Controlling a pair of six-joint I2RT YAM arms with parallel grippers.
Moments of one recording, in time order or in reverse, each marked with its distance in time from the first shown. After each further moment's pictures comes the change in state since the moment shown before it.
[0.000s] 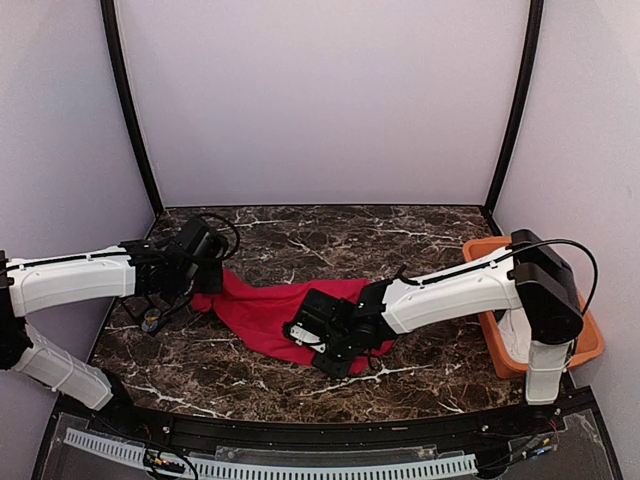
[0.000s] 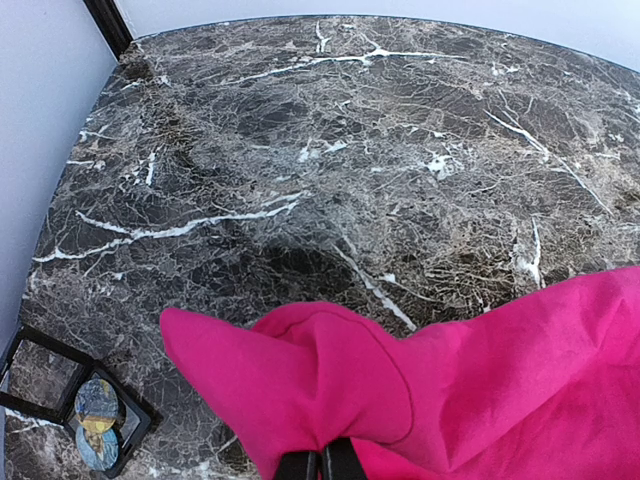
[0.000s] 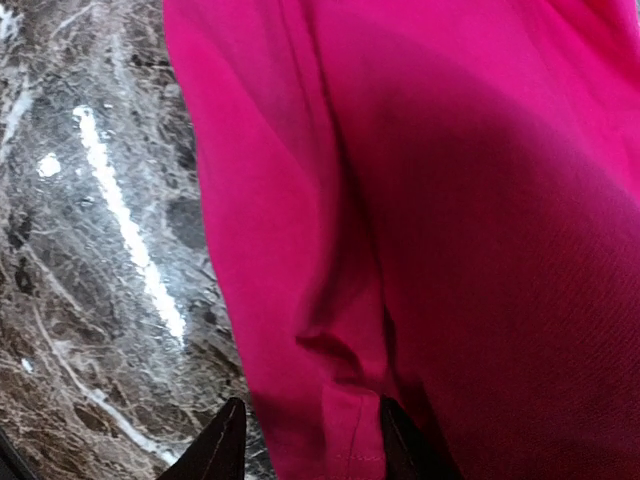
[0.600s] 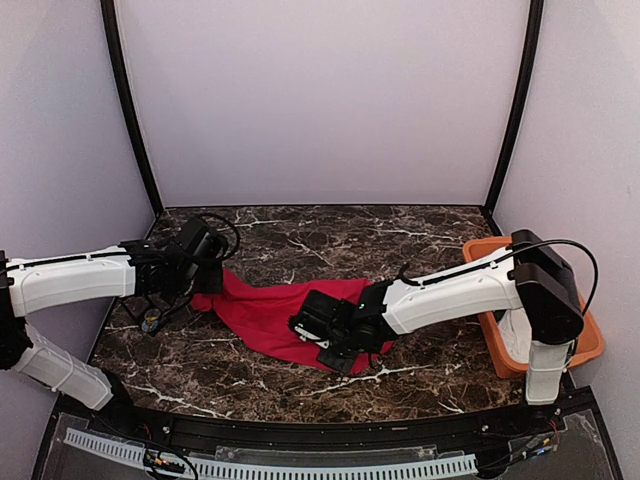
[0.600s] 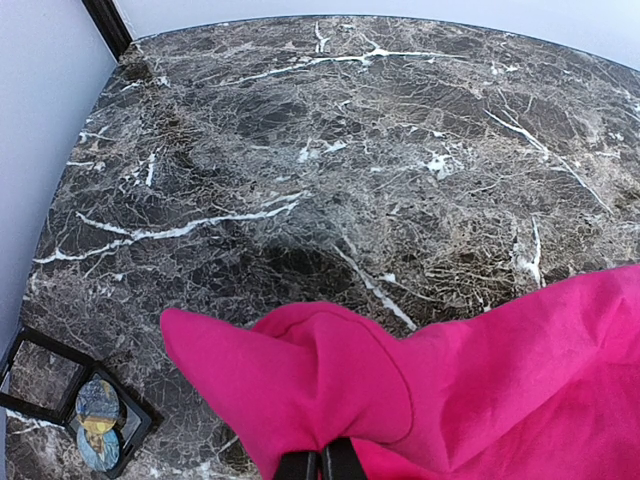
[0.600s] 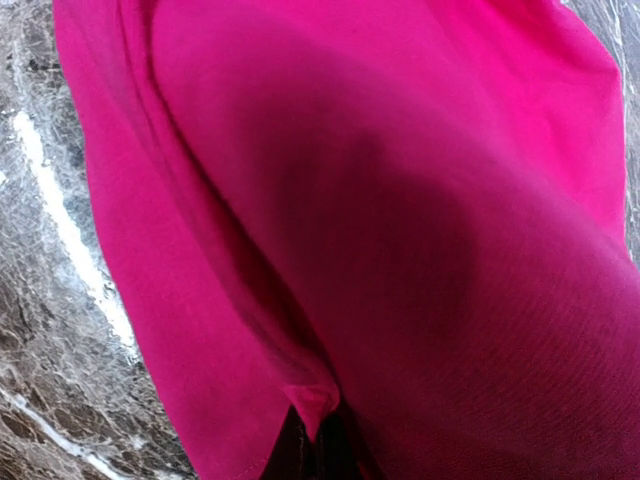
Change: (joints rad) left arm -0.001 0.000 0.000 0.000 0.000 0.004; right arm 0.001 0.002 -0.009 -0.011 0.169 -0.002
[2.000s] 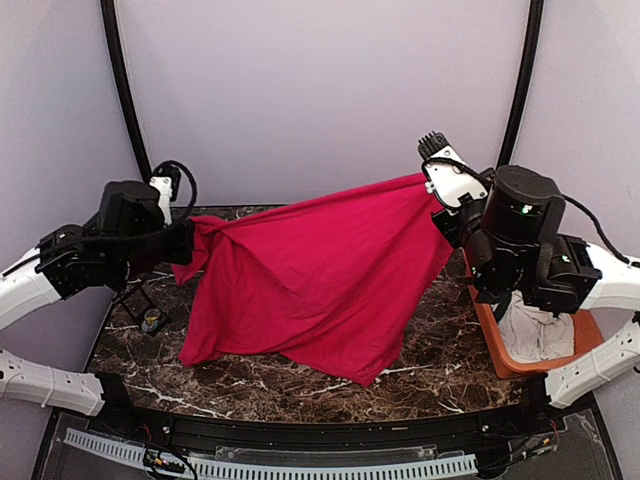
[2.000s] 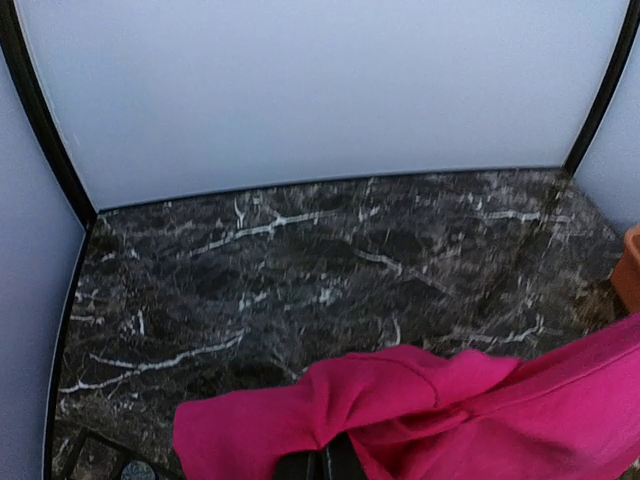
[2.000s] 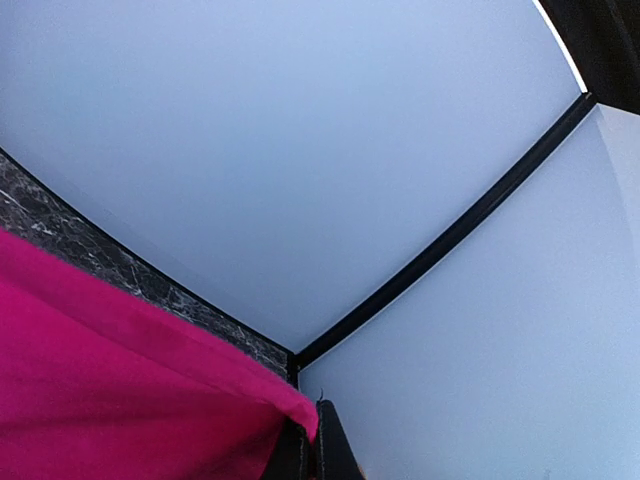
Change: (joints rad) left arm -0.140 -0.357 0.201 -0.080 -0.025 0.248; right arm 0.112 -0.799 -0.115 0.580 1.089 -0.757
